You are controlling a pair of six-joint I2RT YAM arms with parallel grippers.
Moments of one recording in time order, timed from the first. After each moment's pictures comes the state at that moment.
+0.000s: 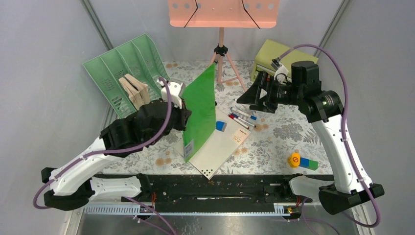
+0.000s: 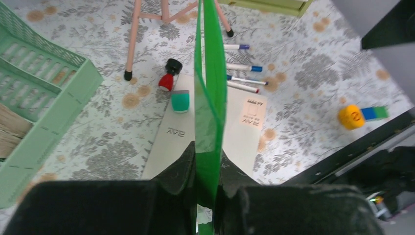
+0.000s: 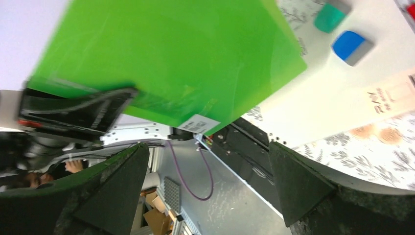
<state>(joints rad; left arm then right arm) -1.11 1.03 1.43 -0.84 -0.54 -0.37 0.34 1.21 1.60 -0.97 -0.64 0.68</state>
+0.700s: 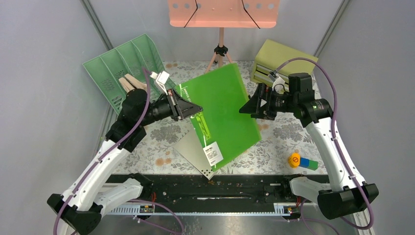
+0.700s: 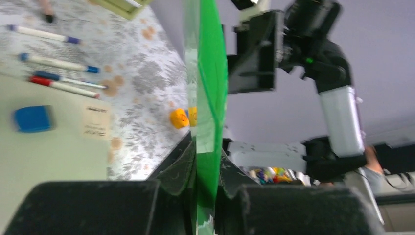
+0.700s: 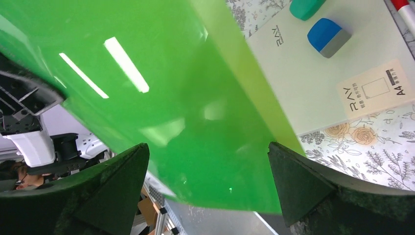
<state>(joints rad) -0.55 0.92 1.08 -0.28 0.49 -0.83 0.23 1.15 1.28 -0.84 -0.75 0.55</state>
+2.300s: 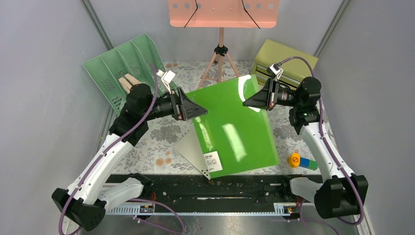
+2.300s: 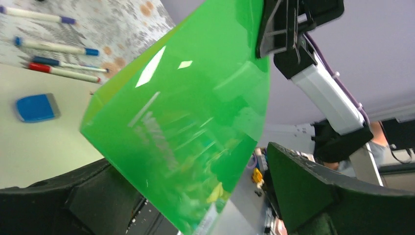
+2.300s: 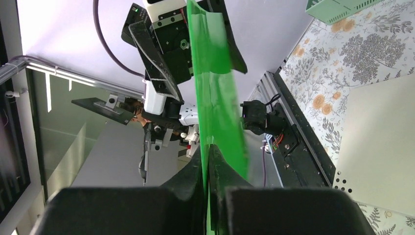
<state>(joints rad) -0.49 0.99 1.06 -0.24 0.71 -0.80 0.12 1.14 0.93 0.35 -1.28 1.31</state>
